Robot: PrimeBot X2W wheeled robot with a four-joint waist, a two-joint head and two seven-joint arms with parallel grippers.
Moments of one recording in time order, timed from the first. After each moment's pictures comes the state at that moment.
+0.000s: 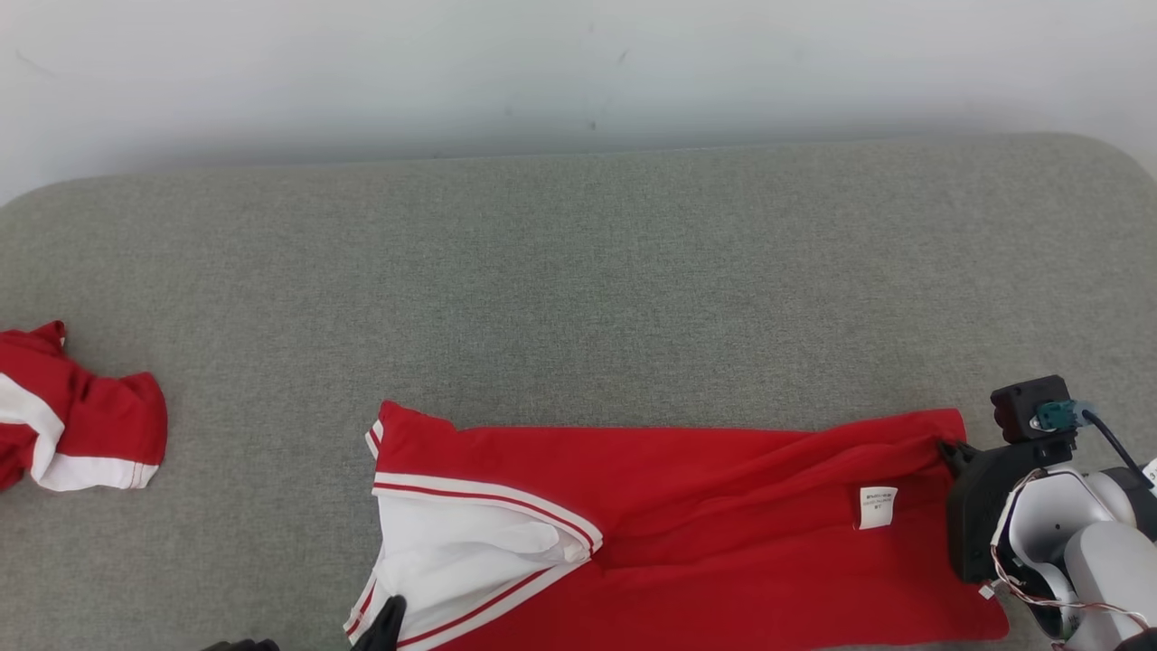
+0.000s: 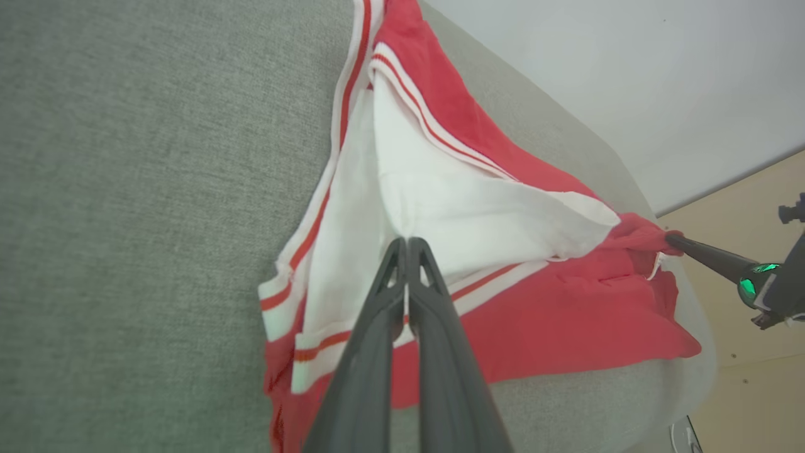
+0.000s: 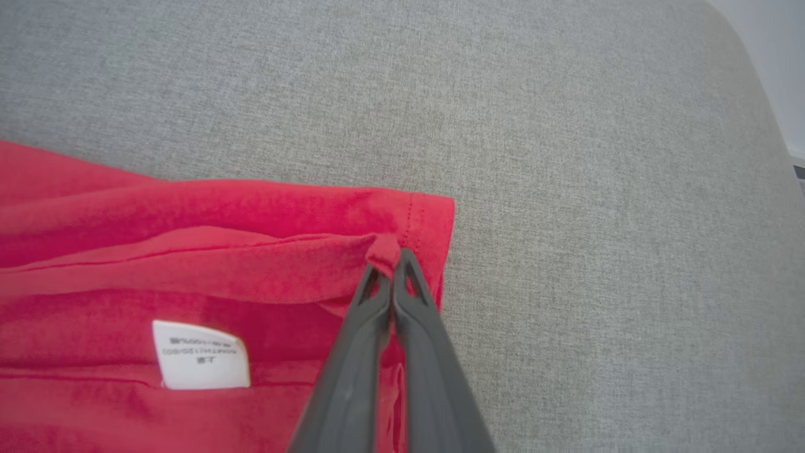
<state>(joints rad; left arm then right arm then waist) -0.04 0.45 -0.58 0.14 -1.07 -0.04 -0.21 -0.36 -0.38 0.19 0.46 0.28 0.13 0.41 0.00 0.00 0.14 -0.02</state>
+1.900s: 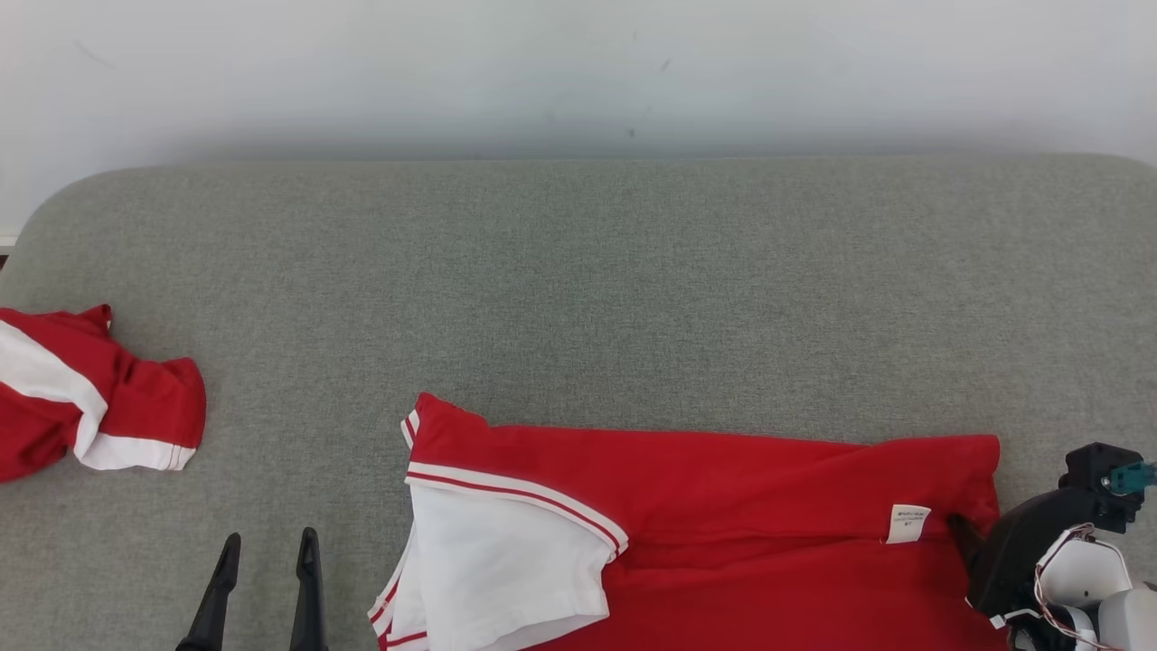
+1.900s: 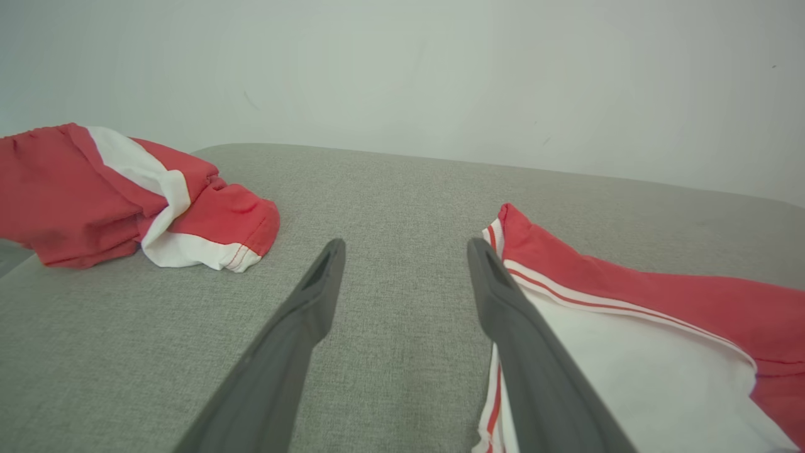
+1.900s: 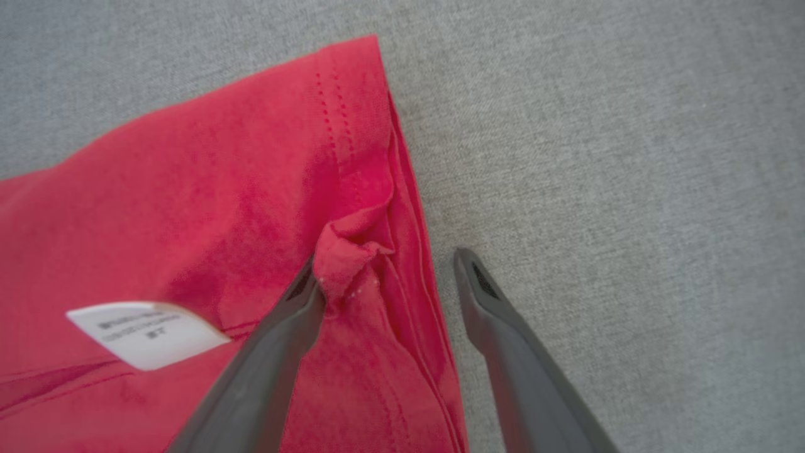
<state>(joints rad) 0.08 0.07 0.04 0.08 -0.19 -0.13 -0.26 -0.27 -0.11 -0.30 0.43 0.18 0.13 0.62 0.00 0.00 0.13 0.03</state>
